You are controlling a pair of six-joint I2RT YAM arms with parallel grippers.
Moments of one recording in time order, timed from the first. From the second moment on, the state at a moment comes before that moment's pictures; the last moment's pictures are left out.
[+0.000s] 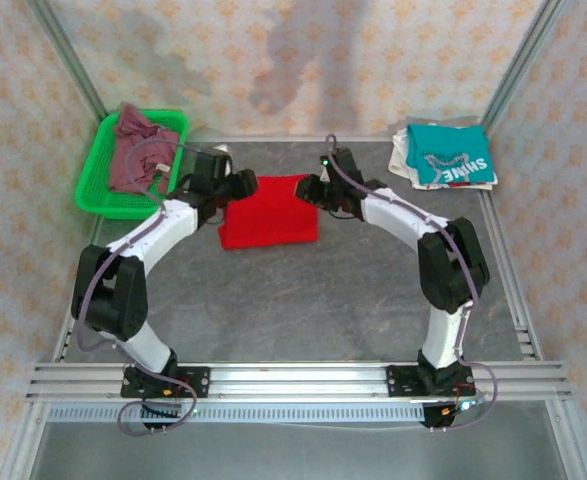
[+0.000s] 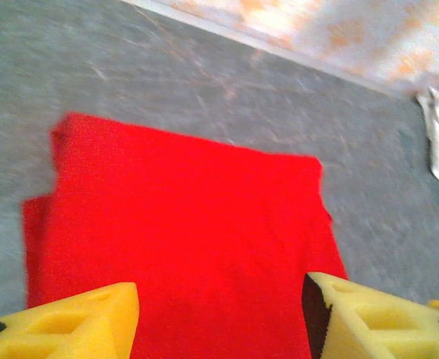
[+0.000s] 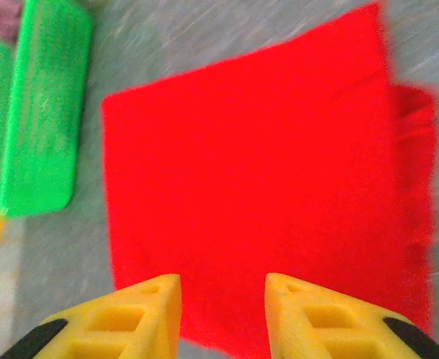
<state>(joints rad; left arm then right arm) -0.27 1.63 1.17 -0.19 0.02 -0.53 0.52 1.86 1.37 -0.21 -0.28 0.73</state>
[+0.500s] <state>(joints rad) -0.25 1.74 0.92 -0.07 0.01 -0.55 0.53 1.97 1.12 0.07 -0.33 0.79</state>
